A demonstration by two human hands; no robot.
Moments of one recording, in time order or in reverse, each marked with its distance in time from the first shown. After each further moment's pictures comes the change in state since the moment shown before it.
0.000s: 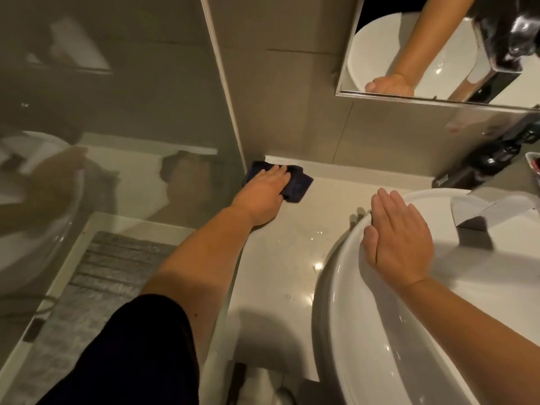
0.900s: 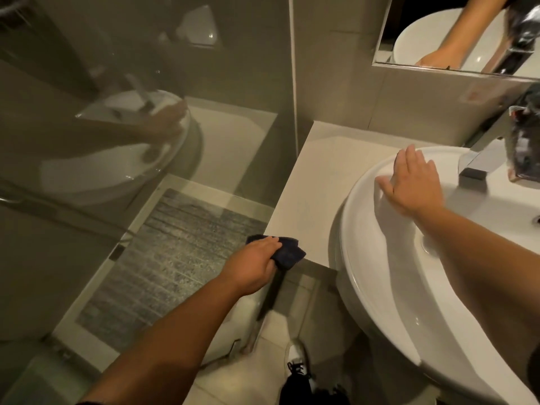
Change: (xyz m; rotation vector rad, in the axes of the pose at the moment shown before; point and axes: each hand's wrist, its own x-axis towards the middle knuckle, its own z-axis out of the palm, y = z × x) left_hand -0.323 0.109 -0.003 -0.199 -0.102 -0.317; right_hand -0.019 0.007 -0.040 -0.020 -0.298 -0.017
